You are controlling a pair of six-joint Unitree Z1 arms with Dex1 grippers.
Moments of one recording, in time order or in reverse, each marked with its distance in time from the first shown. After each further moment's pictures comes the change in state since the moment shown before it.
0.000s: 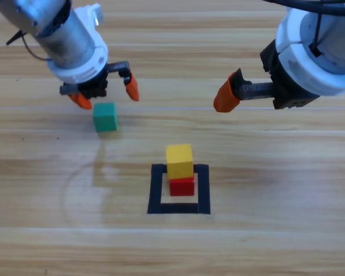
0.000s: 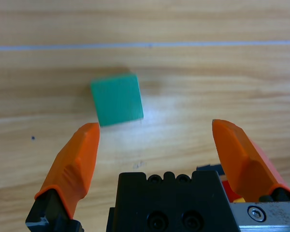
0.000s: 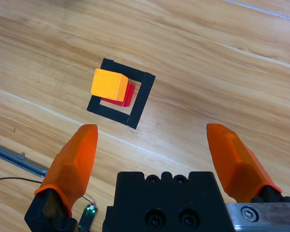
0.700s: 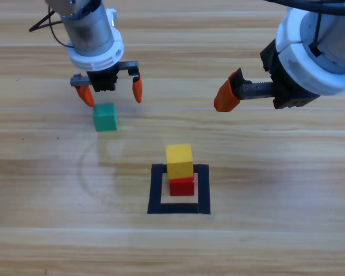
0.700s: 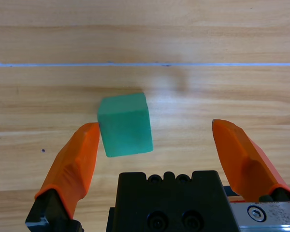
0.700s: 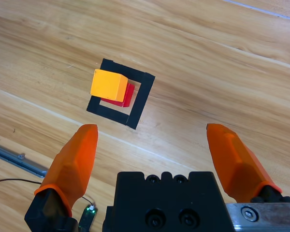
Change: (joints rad) arm 0 0.010 0.258 -0.468 0.401 0.042 0.000; arm 1 -0.002 0.000 0.000 0.000 0.000 0.000
